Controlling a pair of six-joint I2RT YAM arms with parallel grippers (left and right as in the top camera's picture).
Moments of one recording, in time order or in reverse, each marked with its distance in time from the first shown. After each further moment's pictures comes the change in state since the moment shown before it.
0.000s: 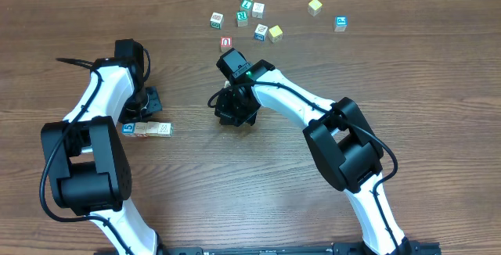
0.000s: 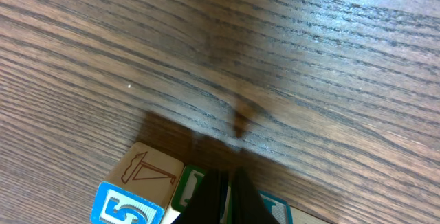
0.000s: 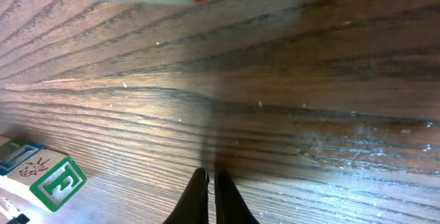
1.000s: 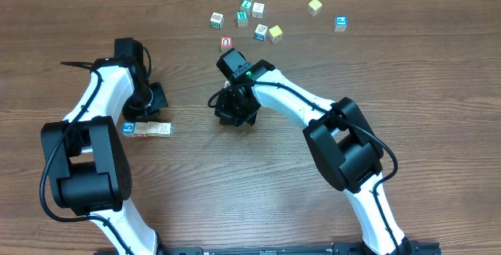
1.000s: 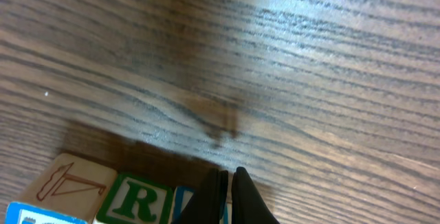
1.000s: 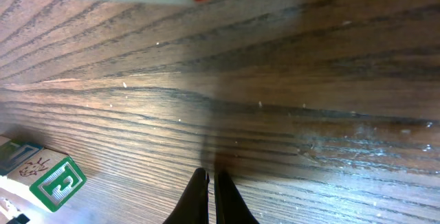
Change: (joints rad) left arm 0.000 0.000 0.000 0.030 0.163 -0.023; right arm 0.000 0.000 0.000 0.000 0.000 0.000
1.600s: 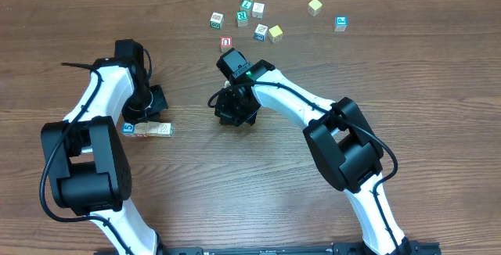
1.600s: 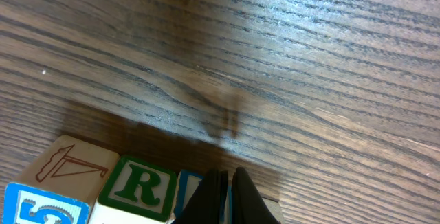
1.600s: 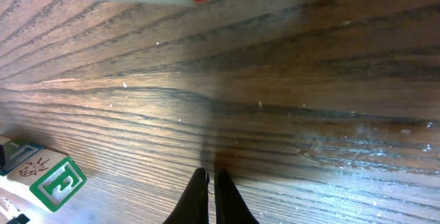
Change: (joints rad) left arm 0.000 0.000 0.000 -0.034 0.000 0.000; right arm 0.000 0.000 0.000 0.000 0.000 0.000
